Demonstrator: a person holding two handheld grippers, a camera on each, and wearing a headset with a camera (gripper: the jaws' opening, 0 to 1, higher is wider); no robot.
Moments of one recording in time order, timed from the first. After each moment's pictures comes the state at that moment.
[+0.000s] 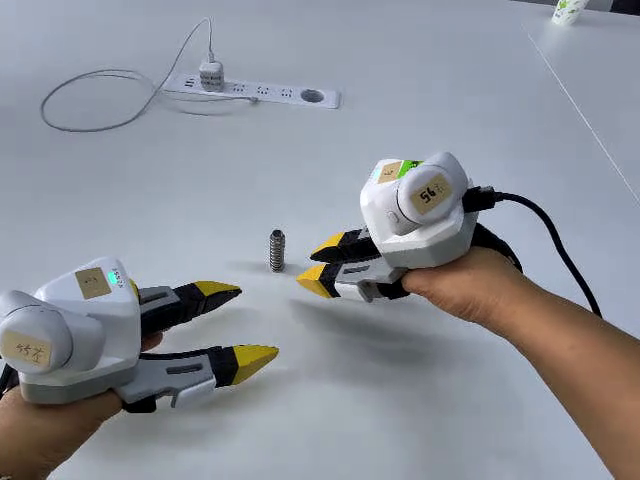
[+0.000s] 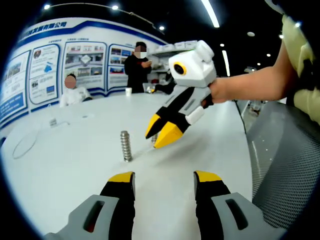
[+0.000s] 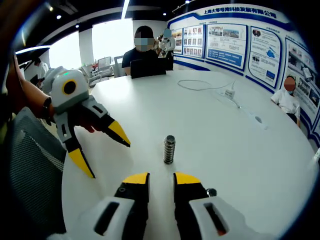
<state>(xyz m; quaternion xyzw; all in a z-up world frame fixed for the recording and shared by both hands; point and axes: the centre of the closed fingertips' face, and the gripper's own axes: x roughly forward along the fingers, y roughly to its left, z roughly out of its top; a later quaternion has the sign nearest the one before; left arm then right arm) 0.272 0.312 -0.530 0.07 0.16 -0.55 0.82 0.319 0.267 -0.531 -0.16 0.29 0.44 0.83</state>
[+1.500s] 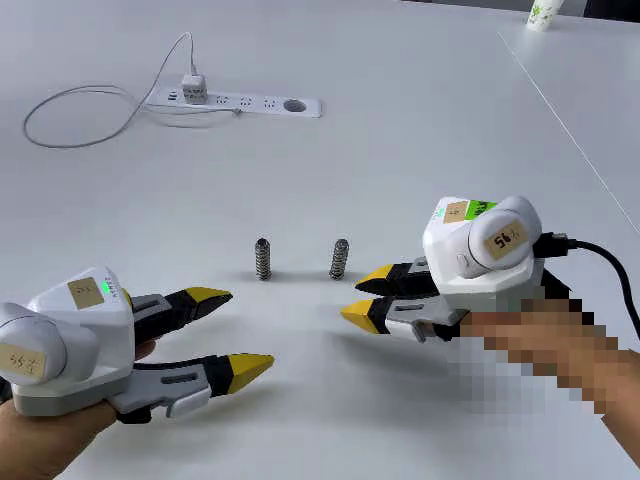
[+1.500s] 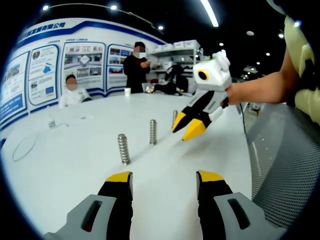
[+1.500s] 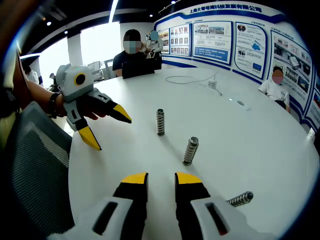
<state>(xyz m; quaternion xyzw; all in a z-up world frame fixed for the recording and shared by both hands) 0.269 0.305 -0.526 0.08 0.16 -0.55 0.82 0.283 0.207 -0.530 -0.14 0.30 0.40 0.86</state>
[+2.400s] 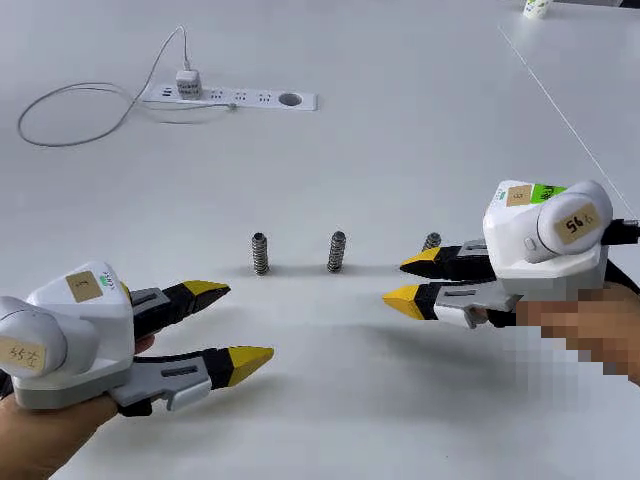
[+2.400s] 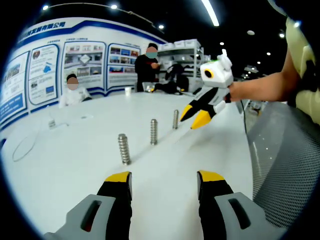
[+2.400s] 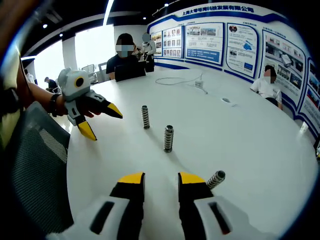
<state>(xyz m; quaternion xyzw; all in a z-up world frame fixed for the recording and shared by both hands) 0.272 0.305 -0.528 0.08 0.17 -0.55 0.82 0.278 0.163 -0.521 -0.13 0.30 0.37 0.87</state>
